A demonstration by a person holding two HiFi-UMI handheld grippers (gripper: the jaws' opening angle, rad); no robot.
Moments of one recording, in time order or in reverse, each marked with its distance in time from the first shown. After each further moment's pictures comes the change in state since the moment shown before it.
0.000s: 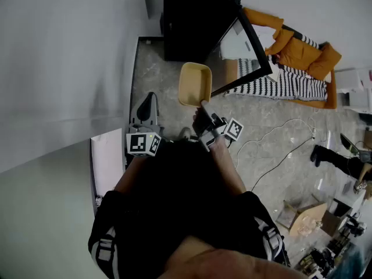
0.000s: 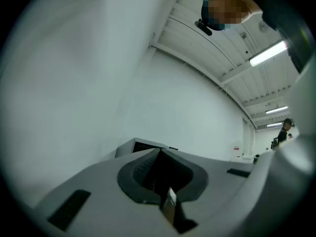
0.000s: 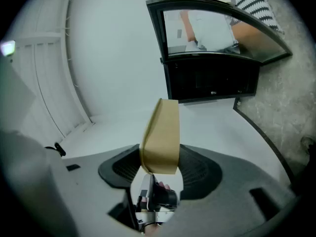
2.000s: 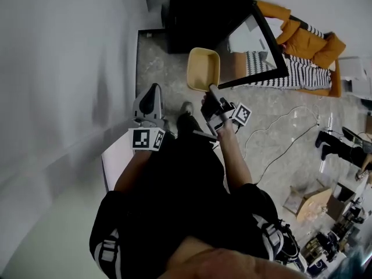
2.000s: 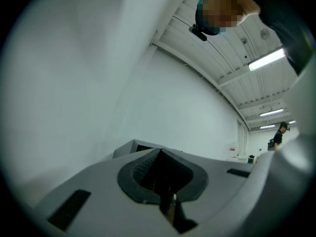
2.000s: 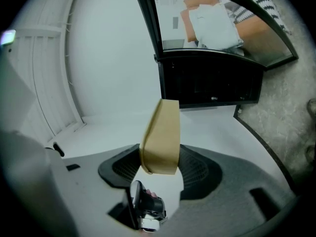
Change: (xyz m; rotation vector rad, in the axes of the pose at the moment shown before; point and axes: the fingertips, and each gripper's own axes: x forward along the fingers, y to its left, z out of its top) left arm 0.055 0.072 0.011 -0.002 -0.013 -0.081; right arm 0.084 -0.046 0.032 -0.042 -0.058 -0.046
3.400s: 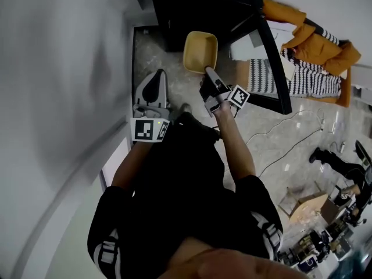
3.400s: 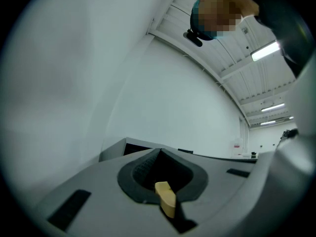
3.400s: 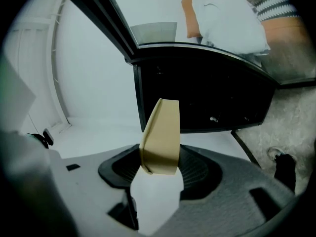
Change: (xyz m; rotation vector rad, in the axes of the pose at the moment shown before) left arm 0.254 0.031 -0.090 0.010 0.005 -0.038; right arm 0.157 -0.147 0.203 -0.078 0.009 -0.100
